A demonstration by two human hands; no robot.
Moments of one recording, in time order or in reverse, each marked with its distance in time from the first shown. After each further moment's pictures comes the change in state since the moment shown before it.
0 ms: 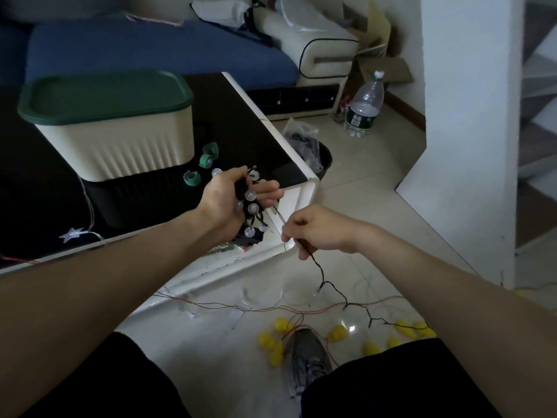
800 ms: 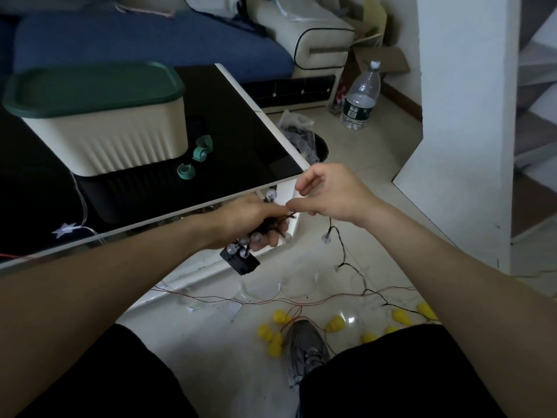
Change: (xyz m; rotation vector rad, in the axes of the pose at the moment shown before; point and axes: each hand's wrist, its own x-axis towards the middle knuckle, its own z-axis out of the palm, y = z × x) left_hand -0.019 -0.015 0.005 0.919 -0.346 -0.146; right_hand -0.013 -0.009 -0.027 -0.015 0.406 -0.244
